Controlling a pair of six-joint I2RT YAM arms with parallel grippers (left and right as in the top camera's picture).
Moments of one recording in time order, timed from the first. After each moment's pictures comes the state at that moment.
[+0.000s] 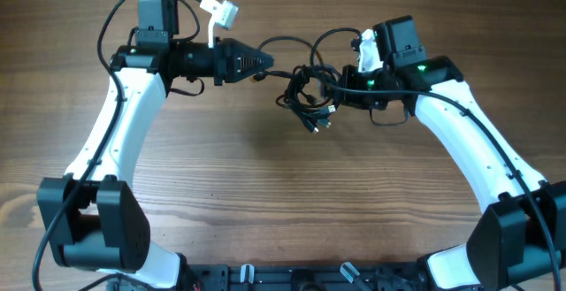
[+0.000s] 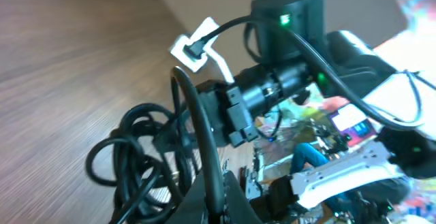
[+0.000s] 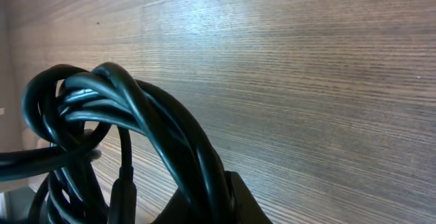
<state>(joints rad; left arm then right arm) -0.07 1.71 1.36 -0.54 1.37 0.04 0.27 1.65 1.28 -0.75 -0.44 0.42</state>
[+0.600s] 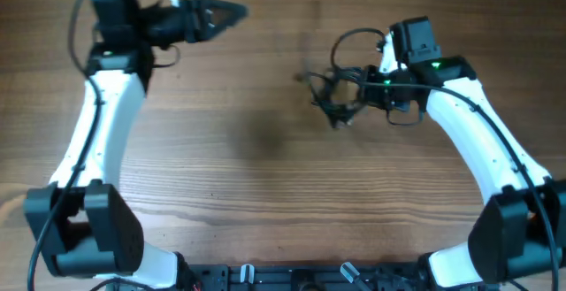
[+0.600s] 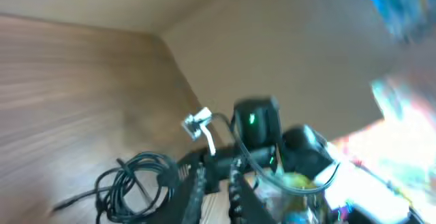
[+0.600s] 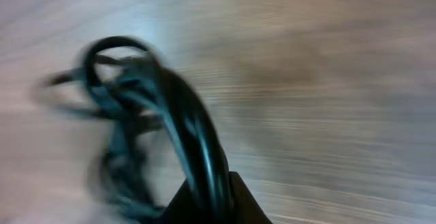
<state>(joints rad) 0.03 1.69 1.36 0.05 1.31 -0.70 0.20 1.66 1.26 -0.80 -0.25 0.43</state>
